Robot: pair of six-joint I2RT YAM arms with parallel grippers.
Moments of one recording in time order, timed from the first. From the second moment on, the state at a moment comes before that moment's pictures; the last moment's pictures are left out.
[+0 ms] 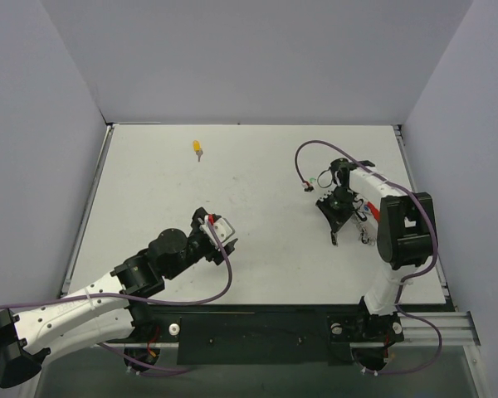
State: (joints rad) left arm -1.00 0.76 0.57 -0.01 -0.20 0.22; right arm 0.15 1.81 1.21 -0.94 -0.15 -0.63
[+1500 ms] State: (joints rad) left arm -0.98 0.76 0.57 -0.01 -0.18 0.22; right arm 0.17 1.85 1.28 -0.95 -0.16 -0.57
